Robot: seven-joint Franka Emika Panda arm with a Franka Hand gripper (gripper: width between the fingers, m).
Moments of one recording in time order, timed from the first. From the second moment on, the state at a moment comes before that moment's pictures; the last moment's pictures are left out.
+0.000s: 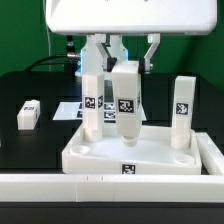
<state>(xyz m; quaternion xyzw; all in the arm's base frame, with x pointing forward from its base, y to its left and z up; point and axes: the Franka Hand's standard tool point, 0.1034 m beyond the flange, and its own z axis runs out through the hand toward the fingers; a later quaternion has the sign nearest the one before) 0.651 -0.004 0.170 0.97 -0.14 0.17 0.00</state>
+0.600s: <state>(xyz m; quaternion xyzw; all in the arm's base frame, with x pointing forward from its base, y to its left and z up) 0.644 0.046 0.164 0.97 -0.14 0.20 -0.01</state>
